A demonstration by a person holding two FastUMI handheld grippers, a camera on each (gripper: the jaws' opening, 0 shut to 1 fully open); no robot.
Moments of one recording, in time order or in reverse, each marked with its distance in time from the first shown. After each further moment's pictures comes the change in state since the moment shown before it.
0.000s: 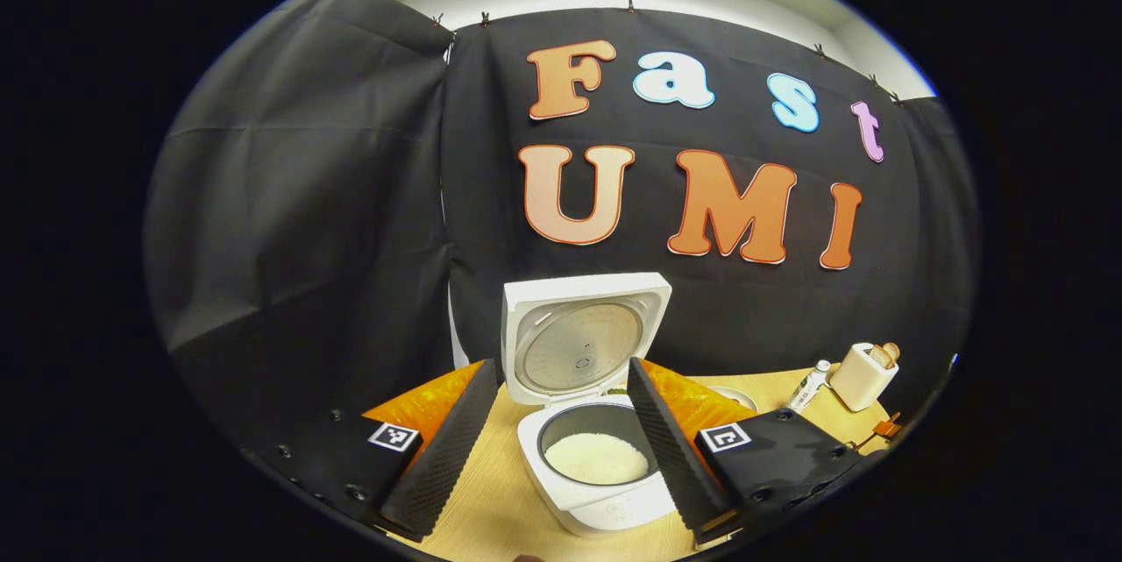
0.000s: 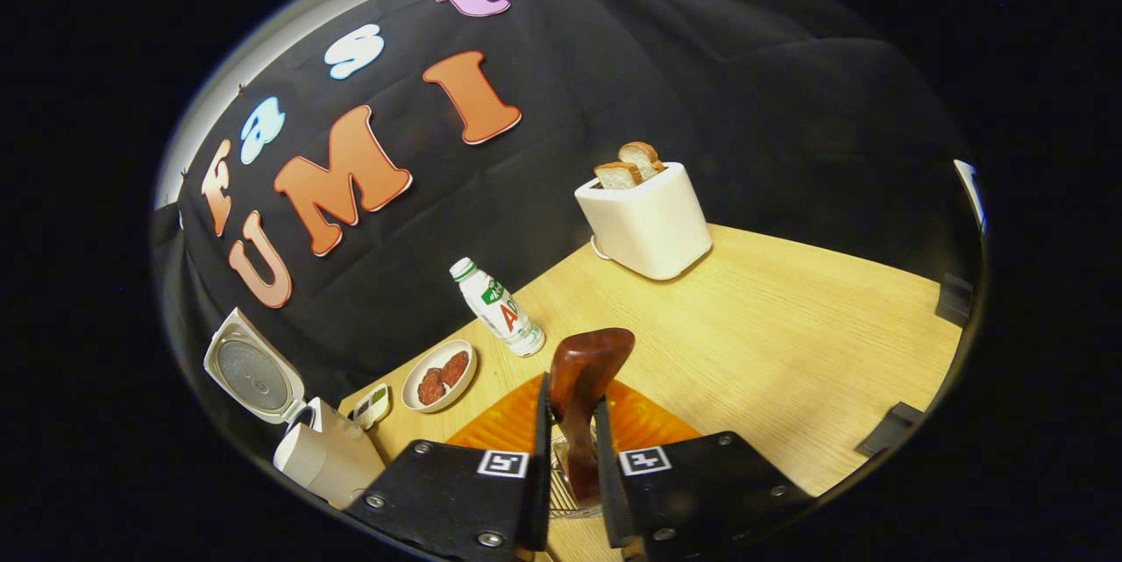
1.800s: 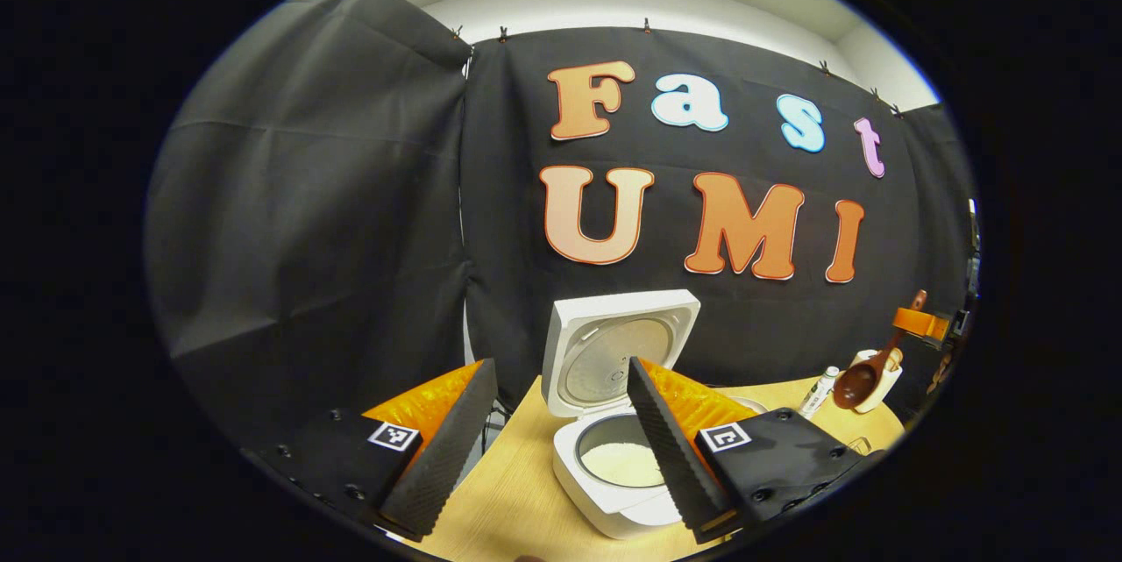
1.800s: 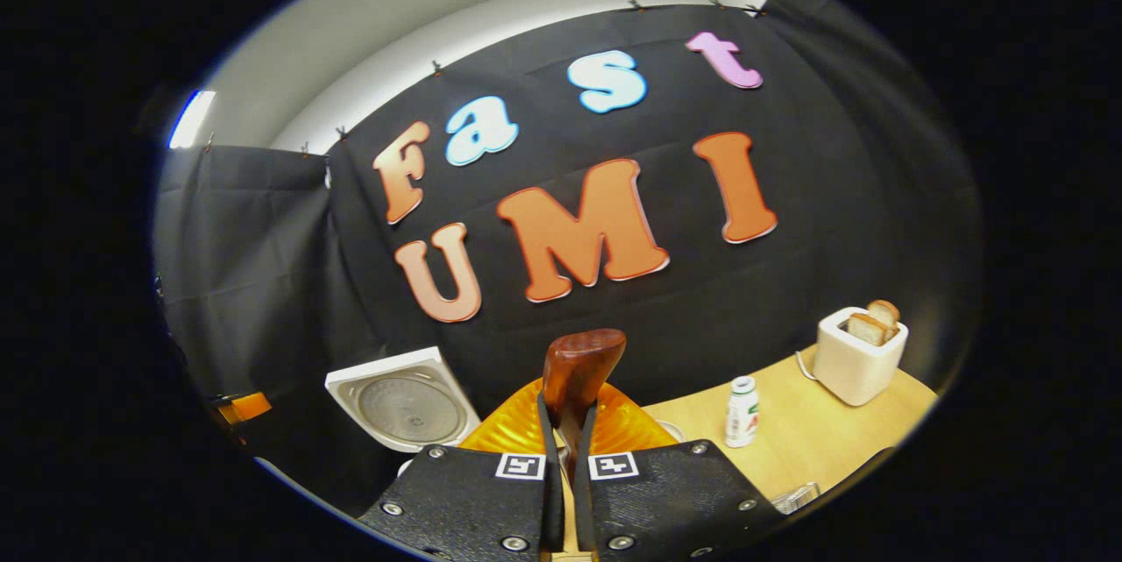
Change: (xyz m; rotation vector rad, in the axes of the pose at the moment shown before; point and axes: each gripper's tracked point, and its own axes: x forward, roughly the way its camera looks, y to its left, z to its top) left arm -0.017 0.055 0.010 0.003 -0.085 0.002; right arm -0.088 0.287 0.111 -0.239 -0.208 0.438
